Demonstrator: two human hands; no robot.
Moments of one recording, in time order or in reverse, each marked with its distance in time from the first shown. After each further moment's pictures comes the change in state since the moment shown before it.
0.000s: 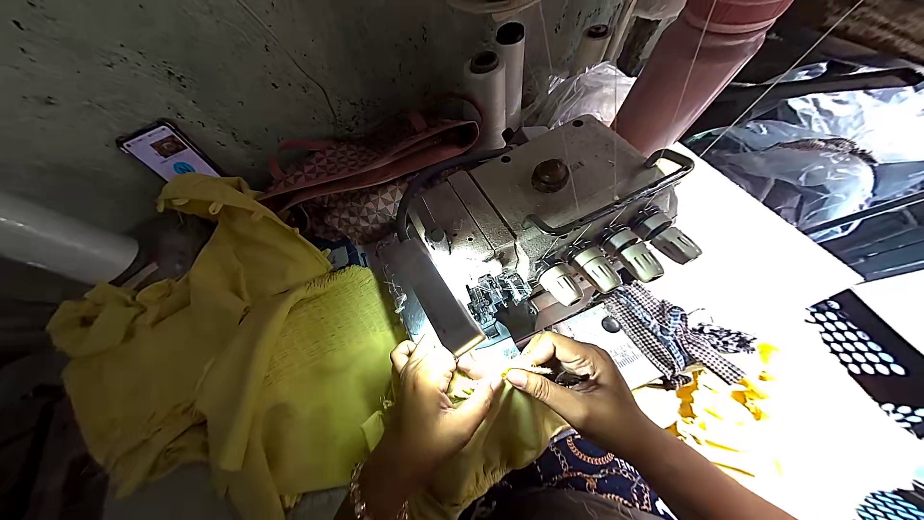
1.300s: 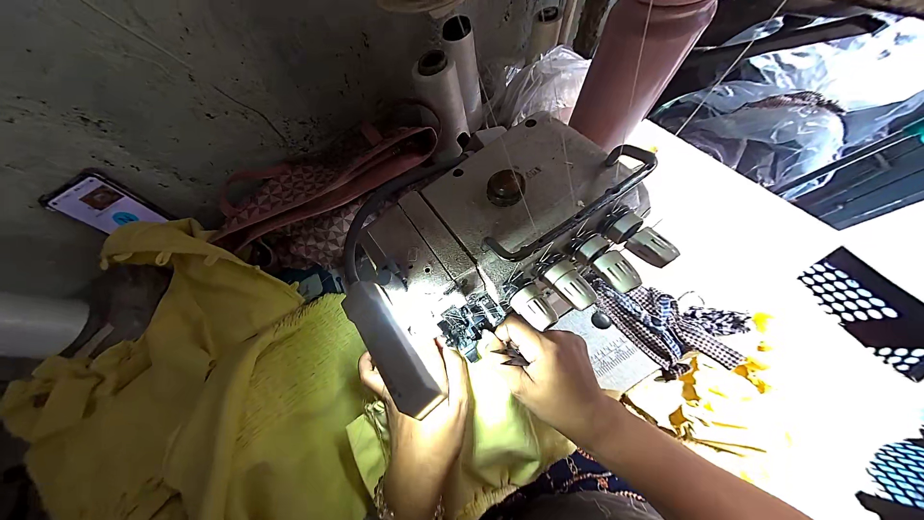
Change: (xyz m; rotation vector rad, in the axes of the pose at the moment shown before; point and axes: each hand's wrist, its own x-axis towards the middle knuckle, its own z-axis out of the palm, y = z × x) left_hand 0.025 0.007 0.032 0.457 0.132 -0.409; right_hand 0.026 0.013 0.017 -0.882 0.268 -0.031
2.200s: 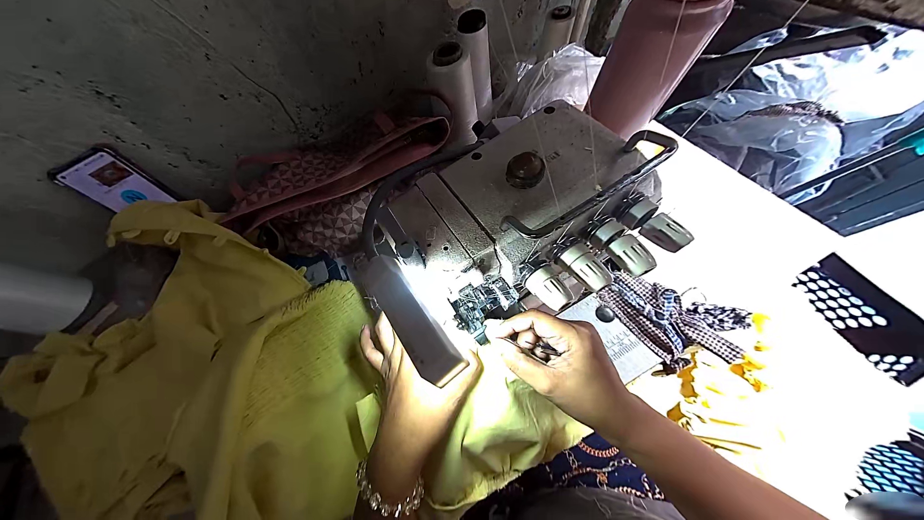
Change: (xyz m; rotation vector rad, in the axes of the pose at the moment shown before) left_hand 0.010 -0.034 -0.006 -0.161 -0.129 0.127; right_hand -0.009 0.009 -0.009 0.448 -0.115 0.100
